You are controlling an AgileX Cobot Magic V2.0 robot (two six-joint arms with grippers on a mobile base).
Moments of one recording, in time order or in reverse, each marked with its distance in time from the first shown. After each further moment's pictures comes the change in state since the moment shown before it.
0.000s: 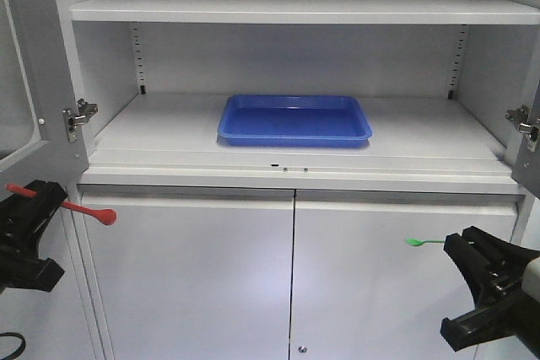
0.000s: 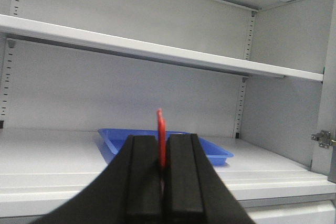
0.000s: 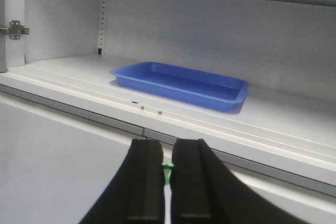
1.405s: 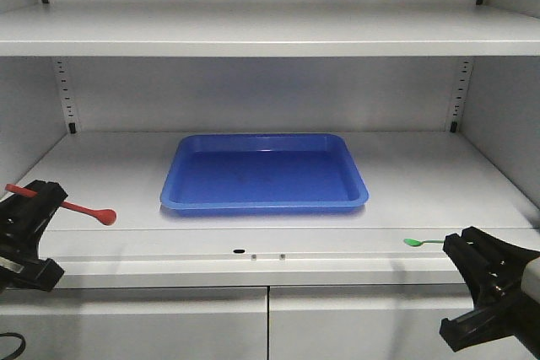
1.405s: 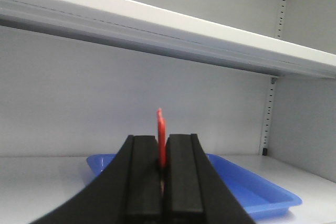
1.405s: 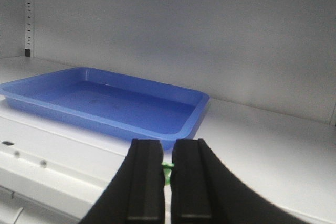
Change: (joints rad) left arm 0.000 0.000 0.000 0.000 0.000 0.000; right arm 0.000 0.000 0.000 0.000 0.000 0.000
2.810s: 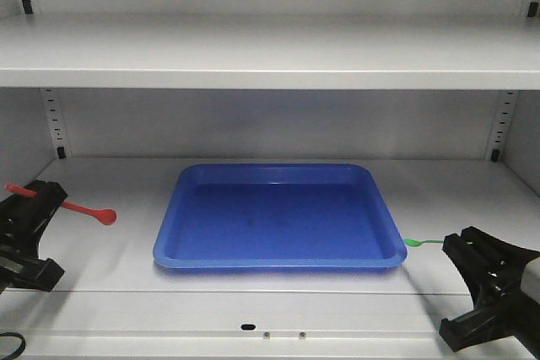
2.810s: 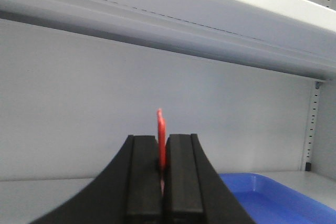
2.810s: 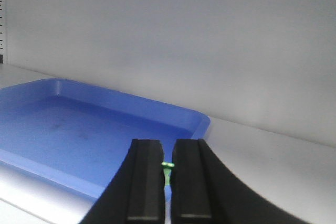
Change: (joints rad) left arm 0.000 0.000 0.000 0.000 0.000 0.000; right arm 0.000 0.000 0.000 0.000 0.000 0.000
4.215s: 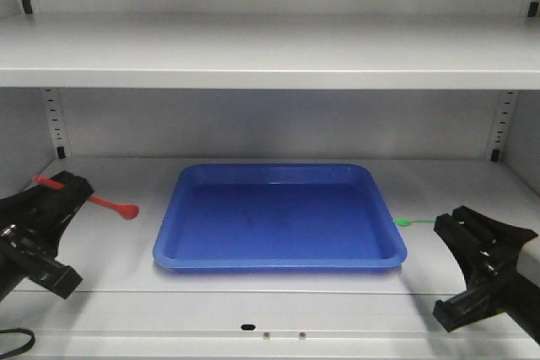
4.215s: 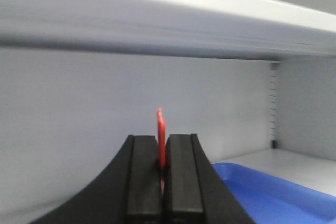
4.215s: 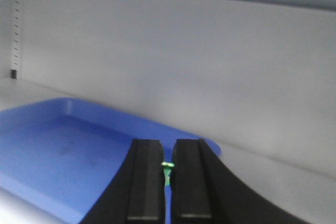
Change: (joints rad) left arm 0.000 0.016 -0.102 0.226 -0.001 -0.002; right arm 0.000 0.030 -0.089 -0.090 -0.021 0.054
